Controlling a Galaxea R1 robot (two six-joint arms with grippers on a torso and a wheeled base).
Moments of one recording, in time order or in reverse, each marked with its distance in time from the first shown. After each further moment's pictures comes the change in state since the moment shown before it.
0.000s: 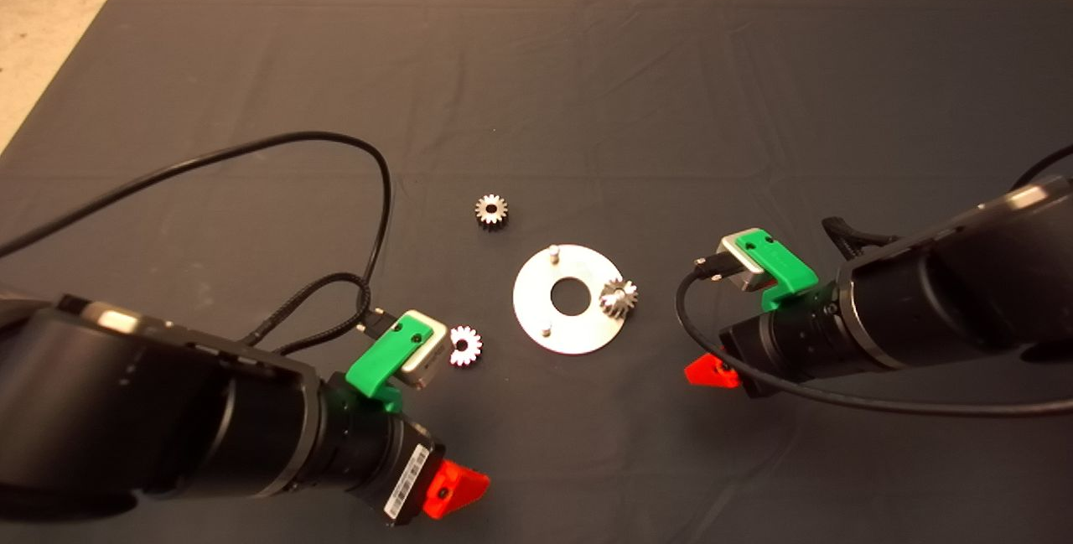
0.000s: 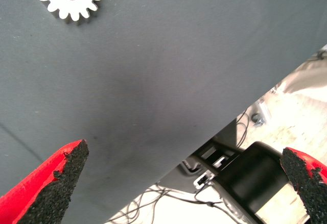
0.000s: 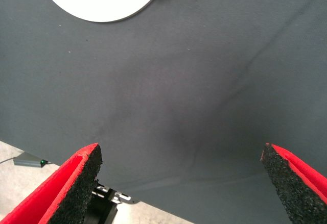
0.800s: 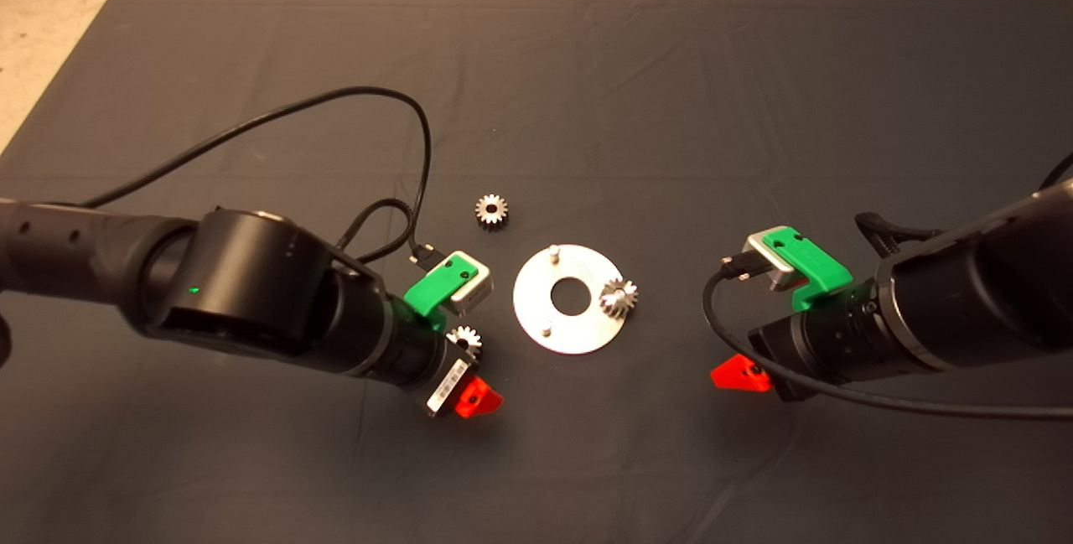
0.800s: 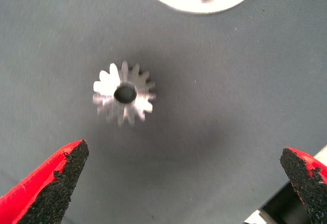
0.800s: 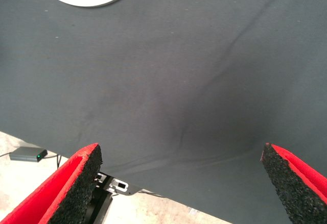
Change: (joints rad) left arm -0.001 0.133 -0.263 -0.001 0.000 0.248; right arm 0.042 -0.042 0.032 0.055 -0.001 0.000
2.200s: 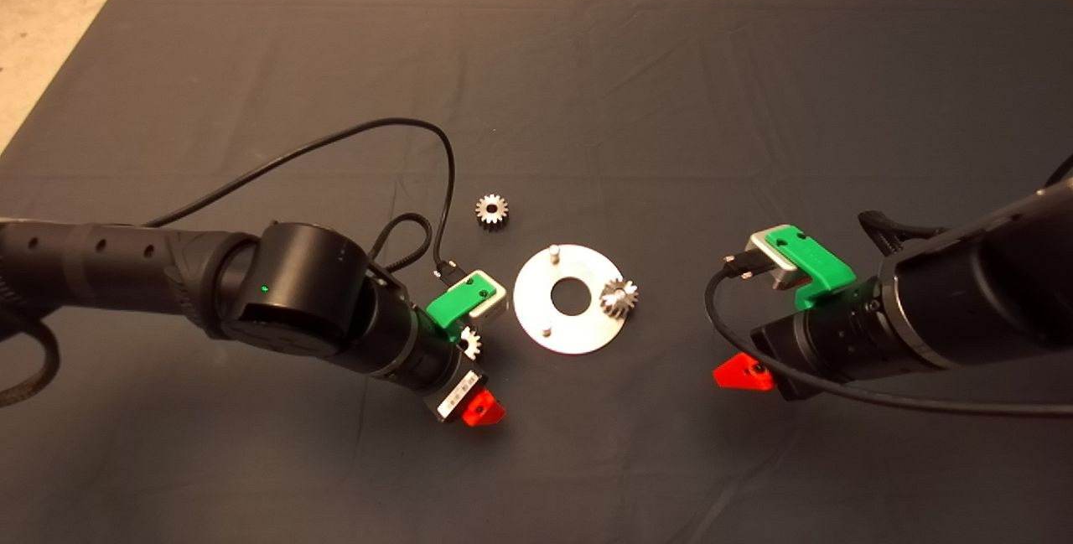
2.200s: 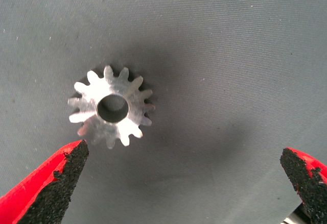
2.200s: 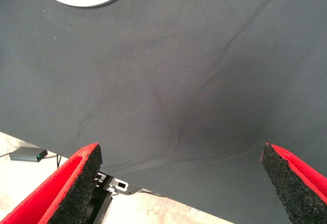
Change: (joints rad) left arm 0.080 0.020 -0.070 -0.001 0.000 0.143; right arm 0.005 -0.005 0.000 0.005 0.000 0.000
